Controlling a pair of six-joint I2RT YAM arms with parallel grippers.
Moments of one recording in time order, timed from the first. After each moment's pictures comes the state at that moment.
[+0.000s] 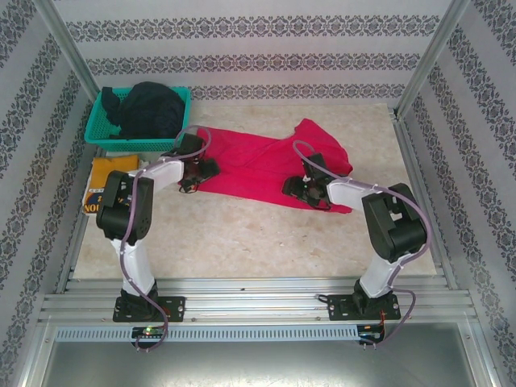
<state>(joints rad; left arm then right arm) -0.20 1.91 1.21 -0.41 0.04 -0.75 0.36 1.74 0.92 -0.21 -0.18 0.71</state>
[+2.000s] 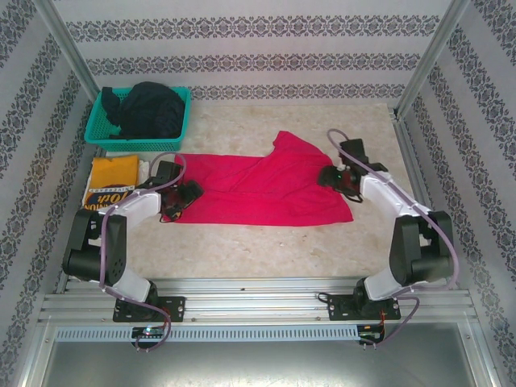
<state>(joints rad) -0.14 1.55 0.82 -0.35 0.11 -0.88 0.17 1.55 1.04 -0.52 -0.07 0.44</state>
